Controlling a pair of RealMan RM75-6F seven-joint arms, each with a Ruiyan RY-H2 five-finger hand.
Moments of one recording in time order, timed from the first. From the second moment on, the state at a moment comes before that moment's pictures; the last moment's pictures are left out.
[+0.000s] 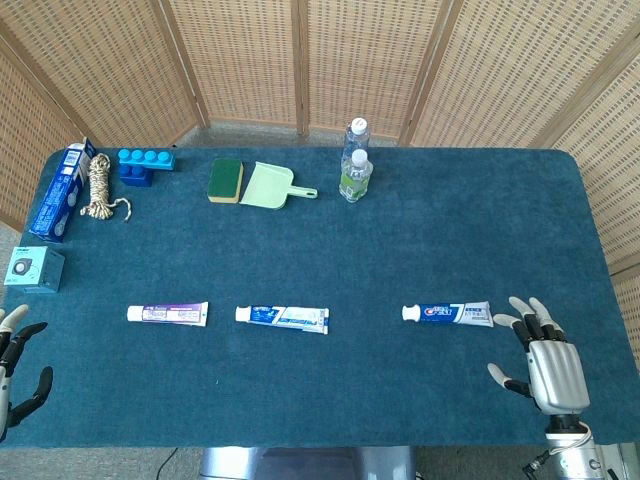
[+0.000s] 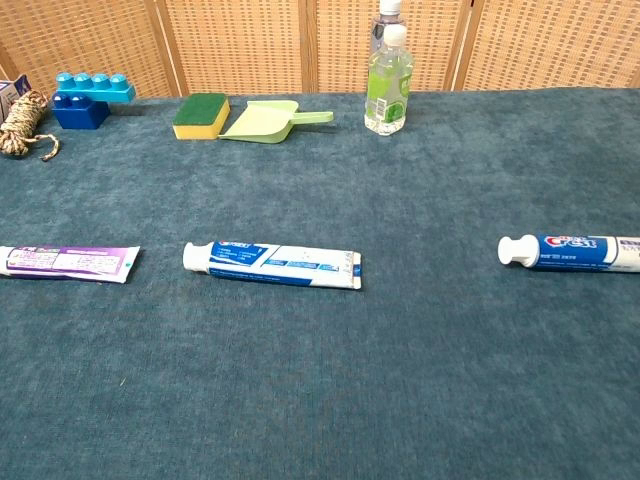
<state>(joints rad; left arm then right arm) 0.12 -1.05 0.03 -1.95 1.63 1.68 0.21 0.05 -1.22 0.05 -1.81 -1.52 1.50 -0.17</state>
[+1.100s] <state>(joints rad) 0.06 -1.03 -0.01 -1.98 1.60 1.61 0.24 0.18 -1.20 0.09 -1.81 -1.40 1.27 -0.12</state>
